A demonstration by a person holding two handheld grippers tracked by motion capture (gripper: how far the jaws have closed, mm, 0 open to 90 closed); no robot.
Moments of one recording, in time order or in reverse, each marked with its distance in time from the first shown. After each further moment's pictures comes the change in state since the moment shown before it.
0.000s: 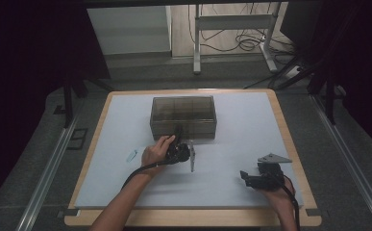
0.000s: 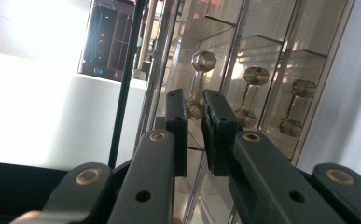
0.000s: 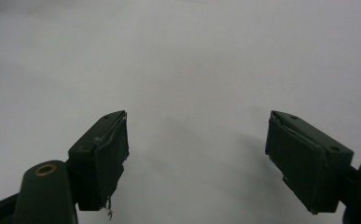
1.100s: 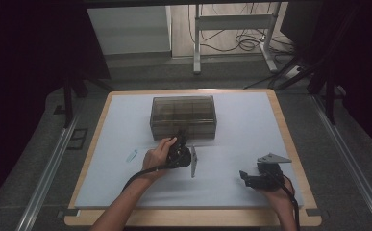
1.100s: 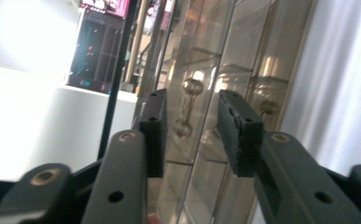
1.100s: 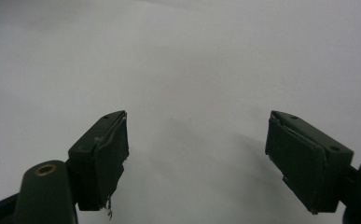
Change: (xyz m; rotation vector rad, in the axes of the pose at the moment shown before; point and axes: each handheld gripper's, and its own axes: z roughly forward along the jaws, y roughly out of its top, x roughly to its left) left arm 0.003 0.007 -0.017 -0.069 -0.072 -0.031; right arm 0.002 0.001 0.000 0.001 0.001 -0.005
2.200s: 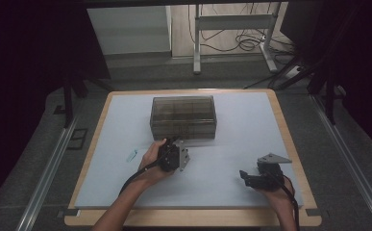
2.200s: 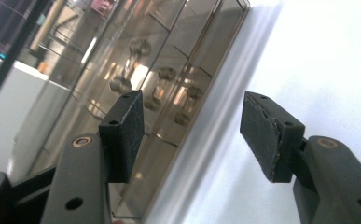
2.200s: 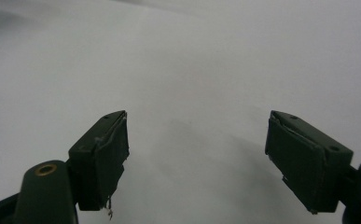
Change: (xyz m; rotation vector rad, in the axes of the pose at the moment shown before) left arm 0.014 -0.024 -0.014 -0.009 -0.351 -0.355; right arm 0.001 0.000 -0.001 -0.014 -0.007 0.000
